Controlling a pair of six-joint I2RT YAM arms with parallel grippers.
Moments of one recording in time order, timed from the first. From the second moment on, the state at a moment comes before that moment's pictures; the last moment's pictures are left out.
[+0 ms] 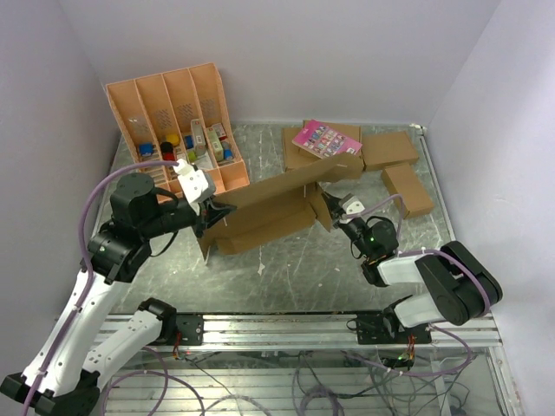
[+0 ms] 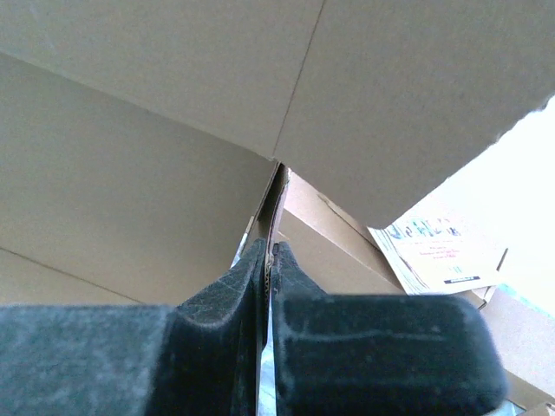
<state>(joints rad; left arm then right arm) -0.42 0.77 1.04 -0.49 0.66 0.22 0.47 1.42 0.22 1.40 -0.19 -0.34</state>
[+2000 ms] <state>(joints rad) -0.42 0.82 1.09 -0.55 0.64 0.25 0.07 1.27 0.51 0.38 -1.08 -0.66</state>
